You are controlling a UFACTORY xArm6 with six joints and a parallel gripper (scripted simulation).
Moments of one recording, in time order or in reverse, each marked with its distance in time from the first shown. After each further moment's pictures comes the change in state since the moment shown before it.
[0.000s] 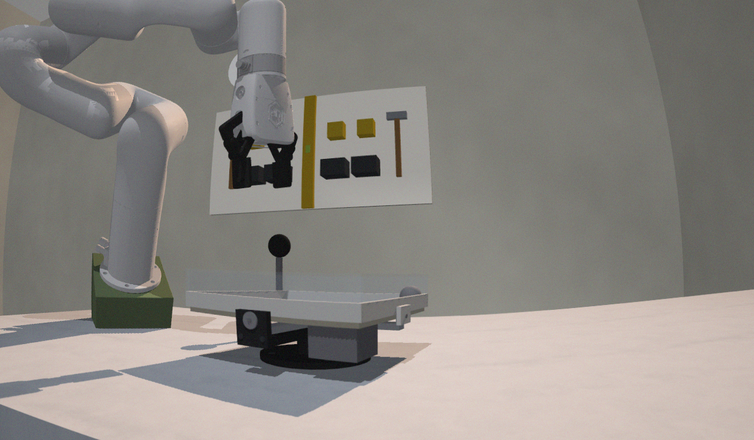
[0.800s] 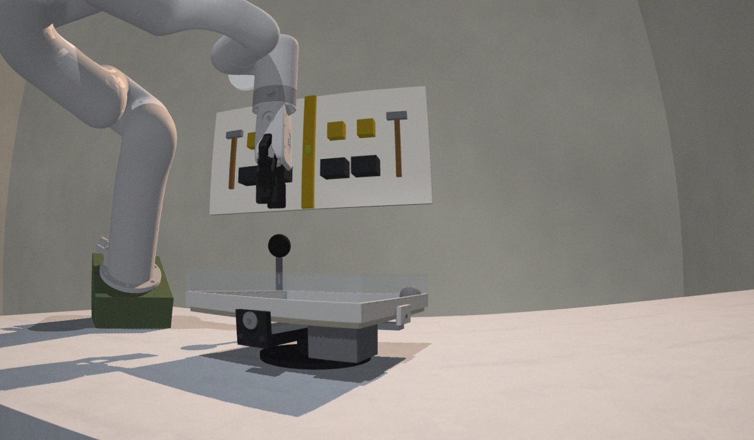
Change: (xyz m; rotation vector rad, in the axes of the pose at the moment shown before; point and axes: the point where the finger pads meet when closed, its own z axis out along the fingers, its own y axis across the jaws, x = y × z) arm 0.039 0.068 0.026 0.094 0.022 -0.495
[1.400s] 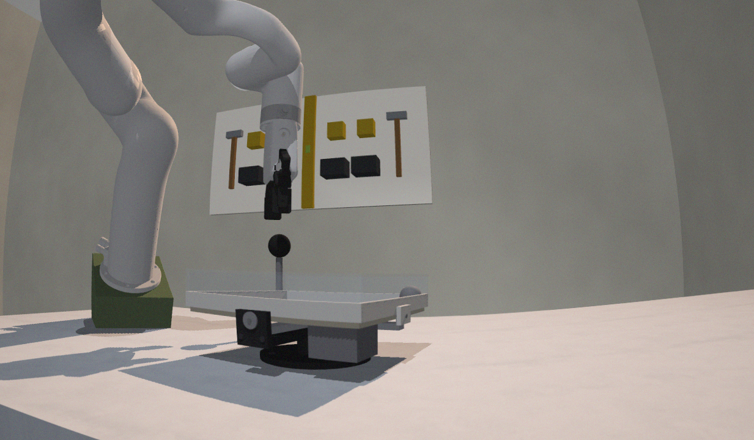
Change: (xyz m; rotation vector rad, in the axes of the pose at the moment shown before) arm 0.001 0.056 0.014 0.063 0.023 -0.333
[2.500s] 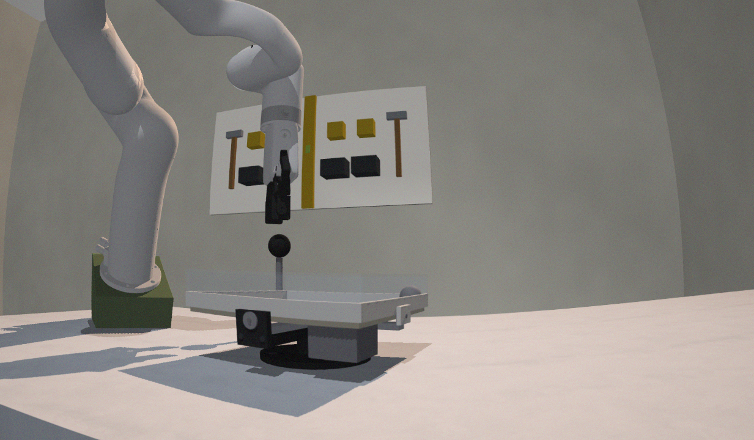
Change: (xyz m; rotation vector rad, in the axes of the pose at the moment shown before) arm -0.001 0.004 0.001 0.004 0.001 -0.025
